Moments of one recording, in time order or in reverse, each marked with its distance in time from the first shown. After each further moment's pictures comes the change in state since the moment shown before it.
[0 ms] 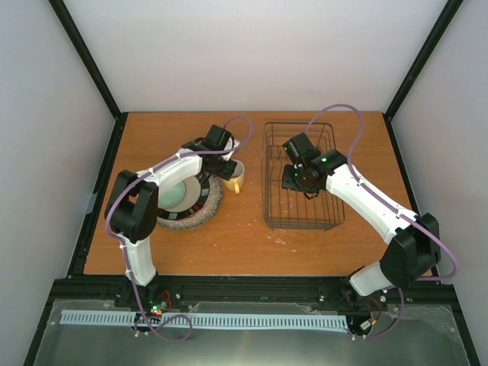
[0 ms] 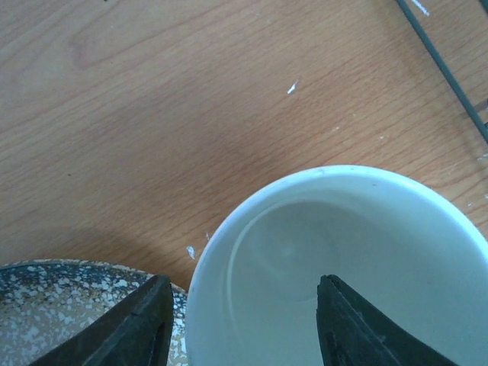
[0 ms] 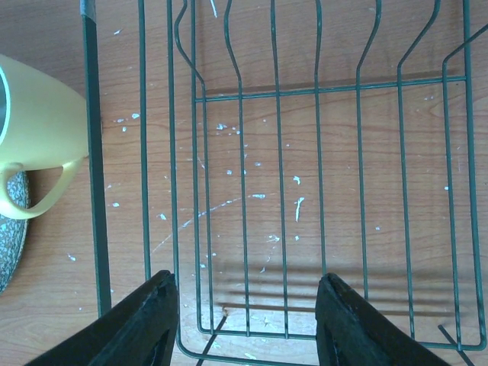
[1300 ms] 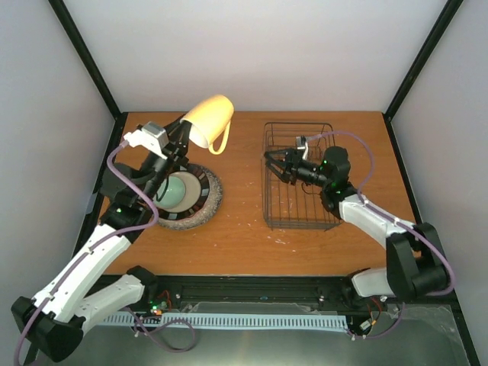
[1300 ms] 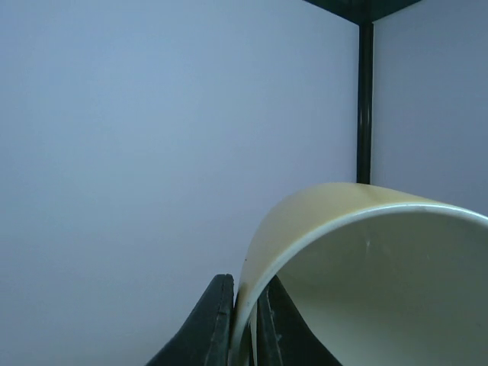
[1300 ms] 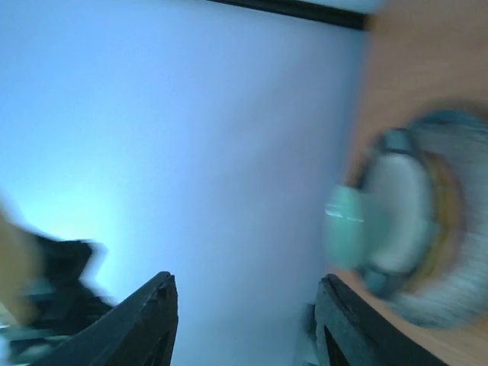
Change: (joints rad) left arm -0.002 -0.995 -0.520 0.959 0.083 -0.031; right arm -0.211 -0.154 -0.558 1.342 -0.906 0.582
